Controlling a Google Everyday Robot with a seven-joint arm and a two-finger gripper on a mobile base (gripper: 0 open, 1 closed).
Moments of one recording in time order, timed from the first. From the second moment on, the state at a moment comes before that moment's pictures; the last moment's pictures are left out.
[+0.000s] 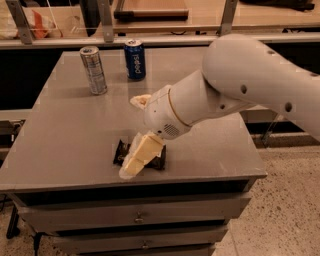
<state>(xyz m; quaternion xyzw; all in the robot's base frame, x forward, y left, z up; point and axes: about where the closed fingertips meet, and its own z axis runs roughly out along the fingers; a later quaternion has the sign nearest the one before) 0.457 0.056 0.875 -0.63 0.65 0.24 0.35</state>
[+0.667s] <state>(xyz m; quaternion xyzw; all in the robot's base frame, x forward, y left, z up) 0.471 0.042 0.842 -0.63 0.65 0.25 0.34</state>
